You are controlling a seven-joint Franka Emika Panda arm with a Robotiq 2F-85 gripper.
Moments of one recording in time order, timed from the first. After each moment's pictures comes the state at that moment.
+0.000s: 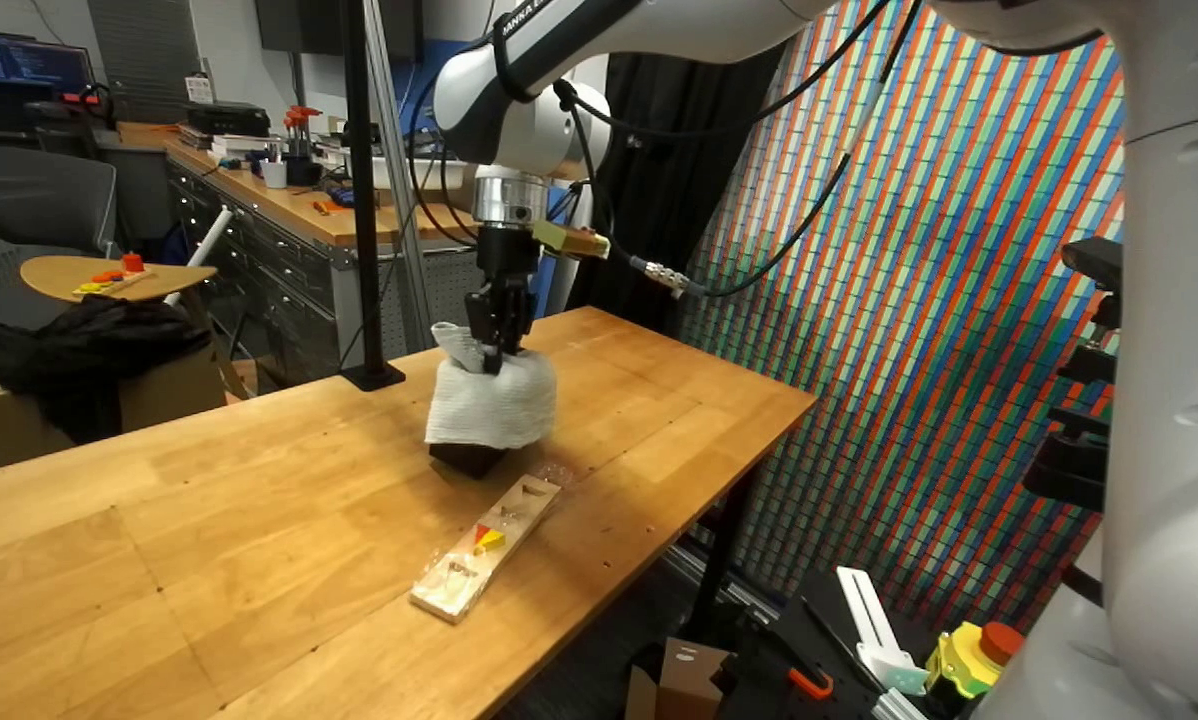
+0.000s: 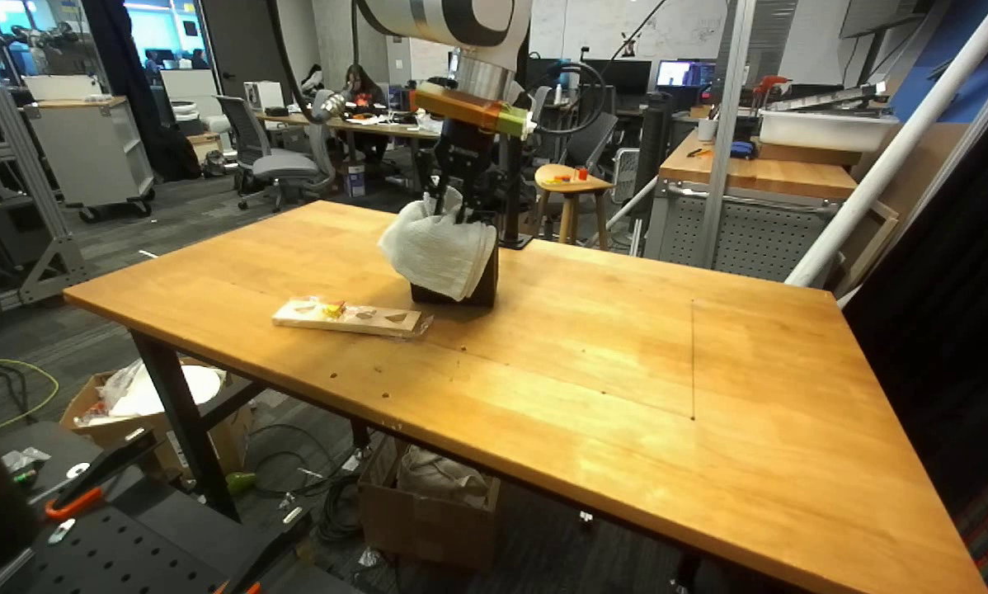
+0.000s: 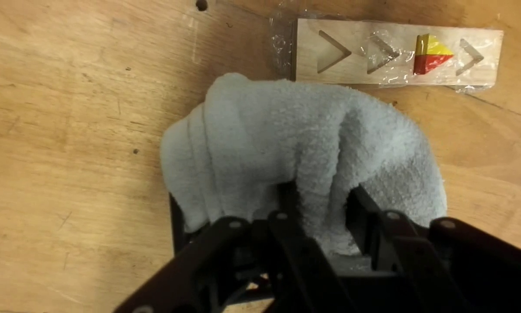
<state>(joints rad) -0.16 0.40 0.04 -1.74 0.12 1.95 -0.51</state>
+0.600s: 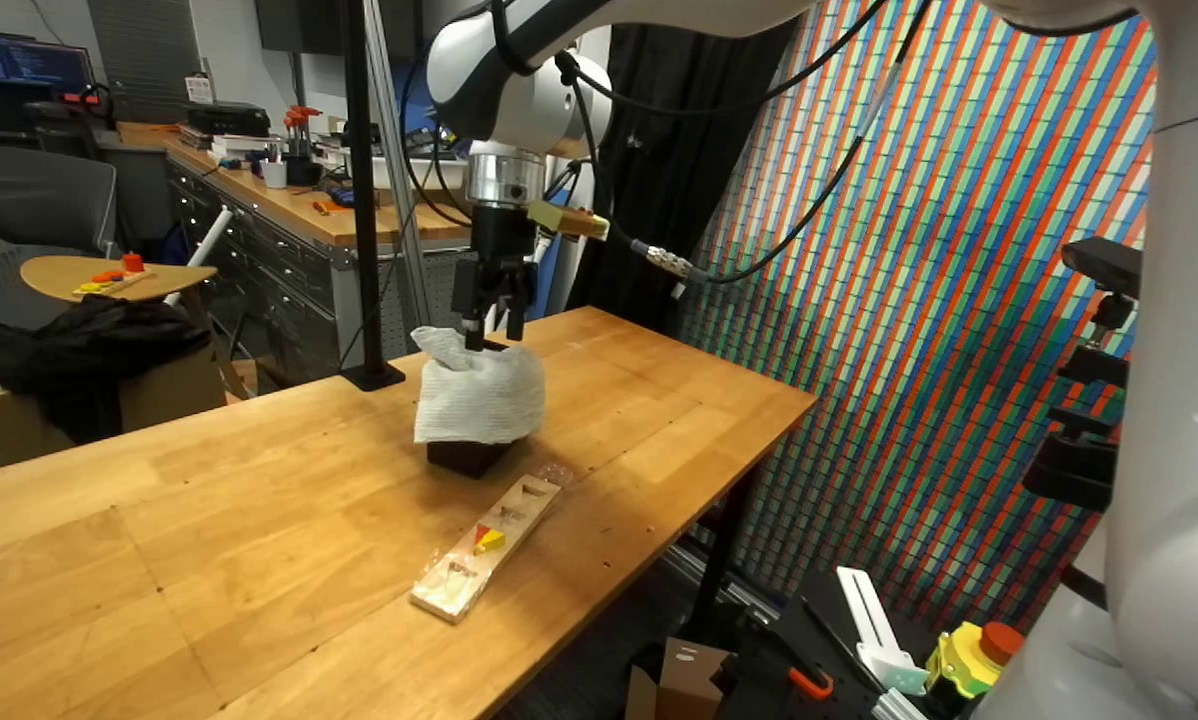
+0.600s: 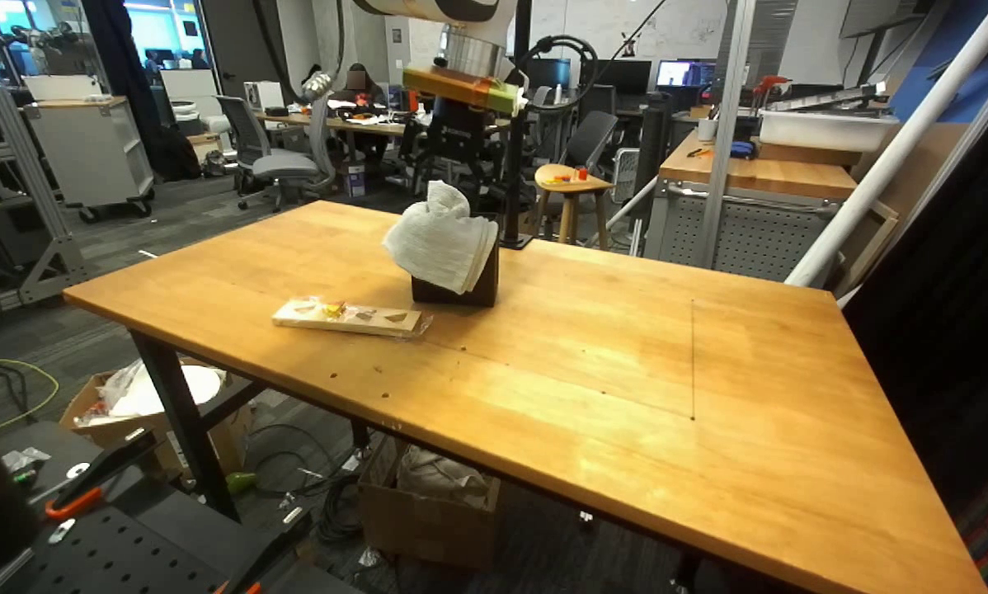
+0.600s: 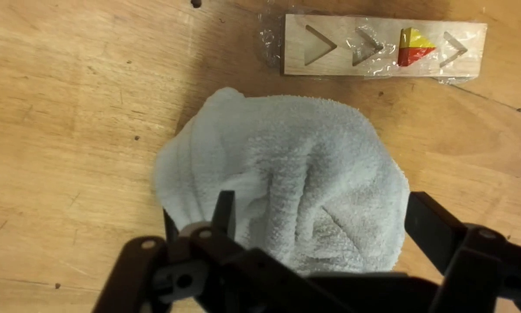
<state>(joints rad) -0.14 0.34 0.04 -1.75 0.11 1.95 -0.48</state>
